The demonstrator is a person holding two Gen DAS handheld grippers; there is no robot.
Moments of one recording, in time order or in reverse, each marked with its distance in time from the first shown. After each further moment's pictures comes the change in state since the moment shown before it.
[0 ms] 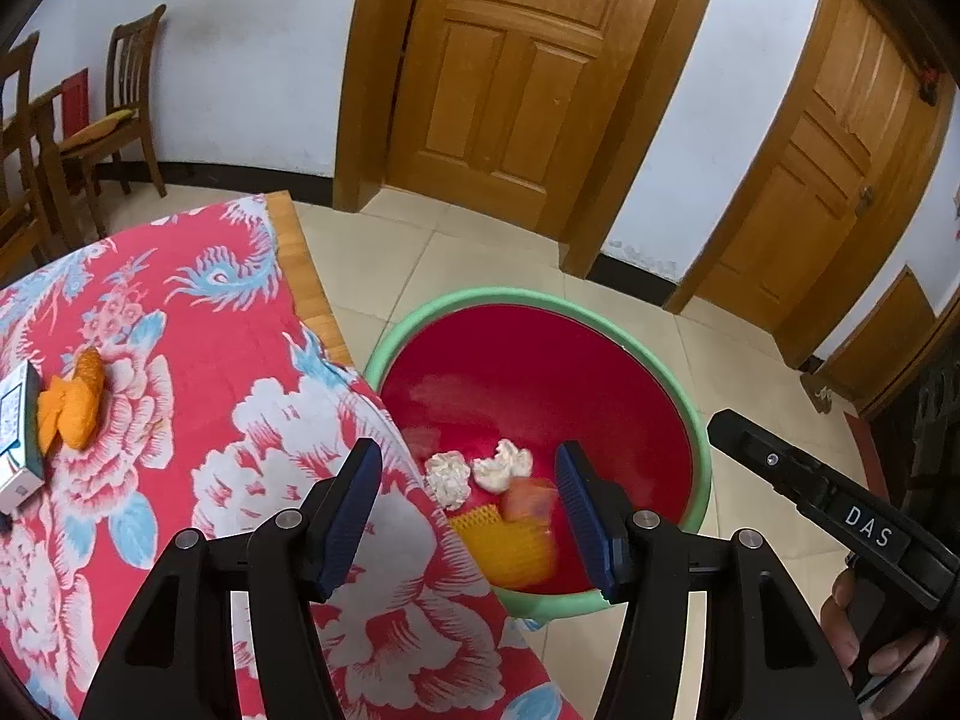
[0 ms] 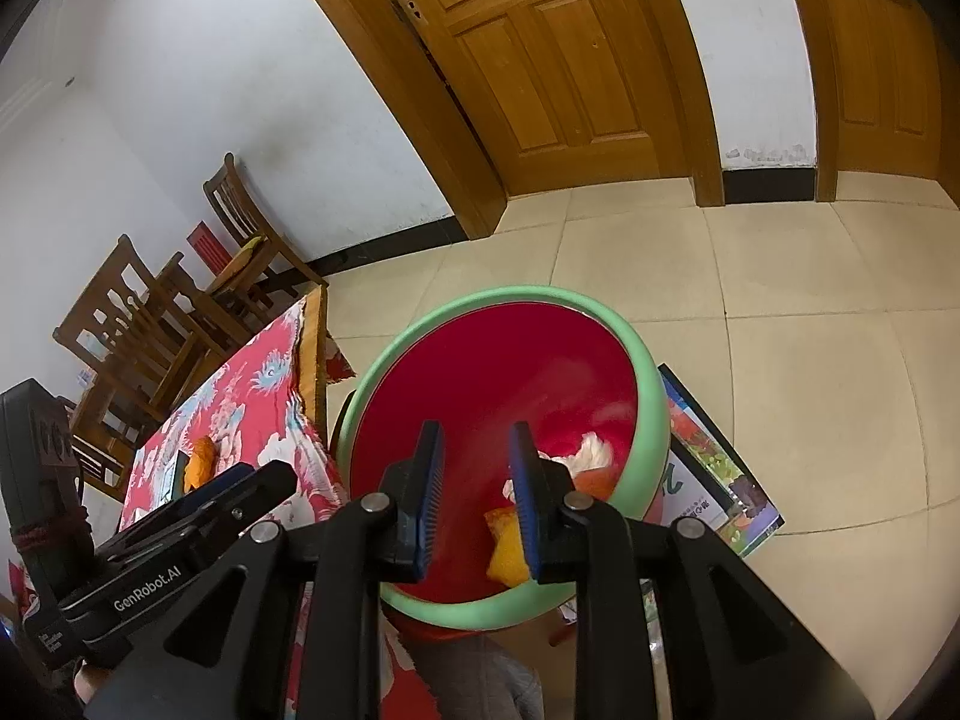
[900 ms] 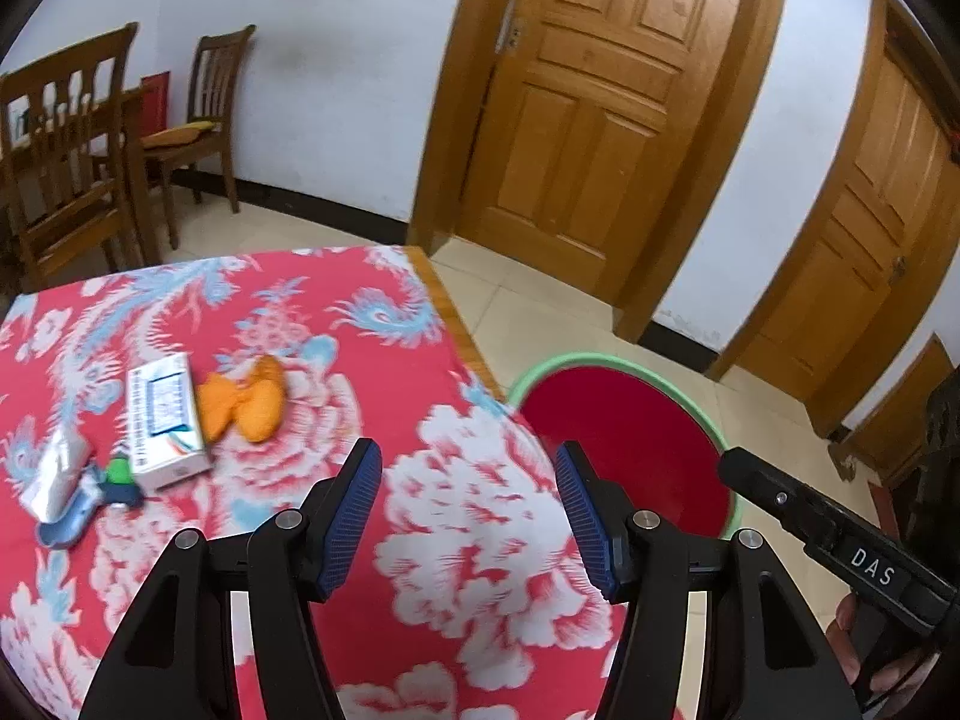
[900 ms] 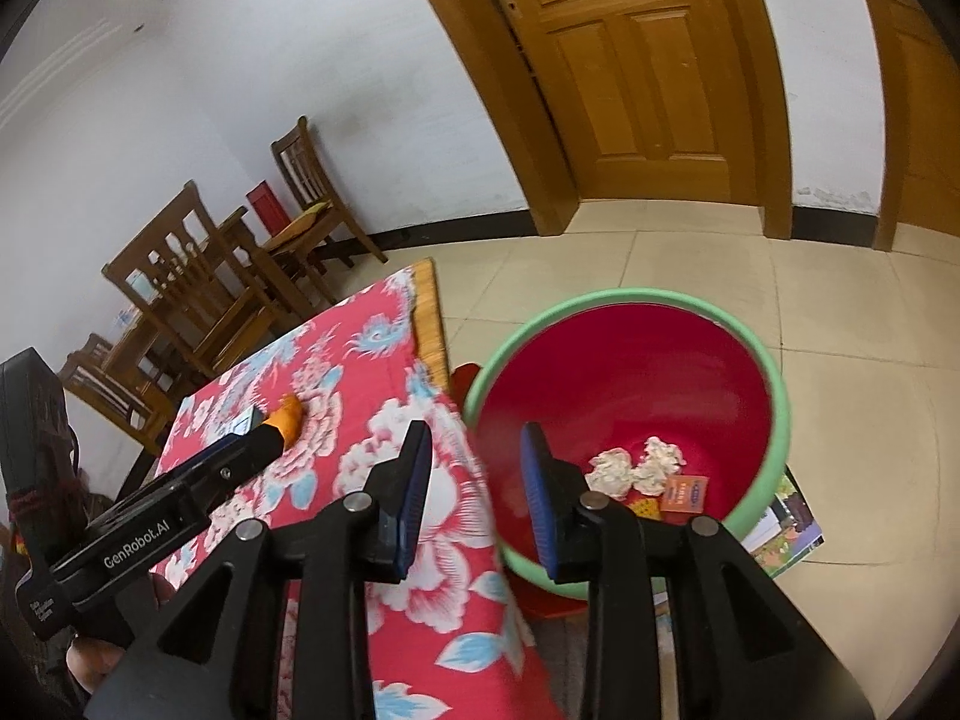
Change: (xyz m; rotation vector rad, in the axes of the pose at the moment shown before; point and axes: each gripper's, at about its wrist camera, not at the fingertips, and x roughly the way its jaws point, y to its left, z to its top) left arm -0.082 0.070 -0.010 -0.110 -0.140 0.106; right arm -0.010 0.089 -0.017 -0.151 0.023 0.104
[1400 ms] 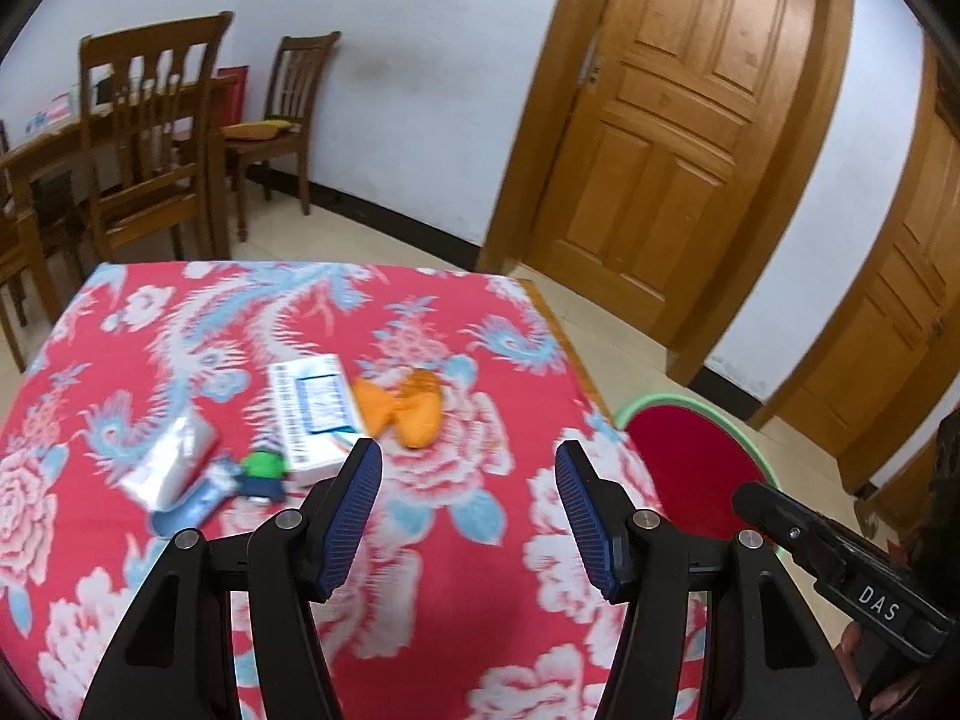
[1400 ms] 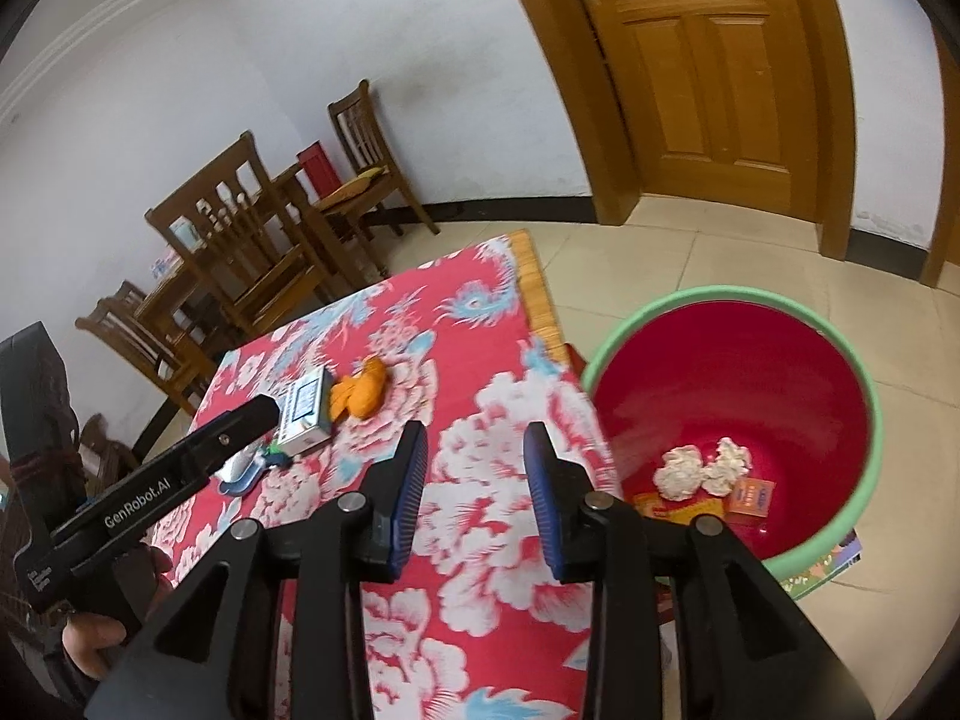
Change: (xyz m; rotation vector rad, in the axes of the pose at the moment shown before) left arm -0.038 0.075 0.000 -0.110 -0.061 0.110; right arm 0.020 0.071 -0.011 -0.107 0.055 0.084
